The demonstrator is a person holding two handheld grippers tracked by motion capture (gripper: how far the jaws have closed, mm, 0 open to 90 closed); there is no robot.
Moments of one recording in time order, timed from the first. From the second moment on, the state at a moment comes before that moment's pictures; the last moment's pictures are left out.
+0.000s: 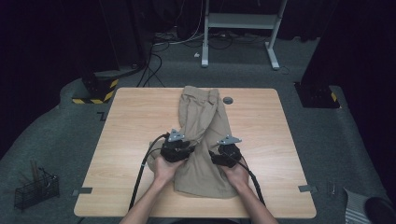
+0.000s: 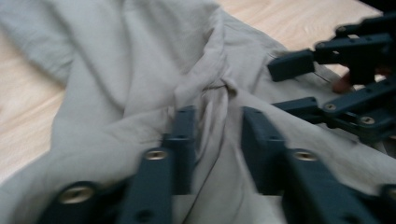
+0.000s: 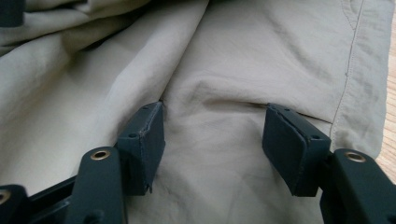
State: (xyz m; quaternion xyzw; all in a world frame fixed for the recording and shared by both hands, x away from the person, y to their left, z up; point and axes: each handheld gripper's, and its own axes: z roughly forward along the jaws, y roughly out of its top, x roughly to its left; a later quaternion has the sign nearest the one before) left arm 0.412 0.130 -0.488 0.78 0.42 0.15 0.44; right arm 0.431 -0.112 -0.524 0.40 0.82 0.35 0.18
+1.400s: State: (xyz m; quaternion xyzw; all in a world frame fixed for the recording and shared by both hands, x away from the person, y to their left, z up) left arm 0.369 0.153 -0.484 0.78 0.40 0.20 0.43; right arm 0.402 -0.139 -0.509 0.41 0.82 0.36 0.18
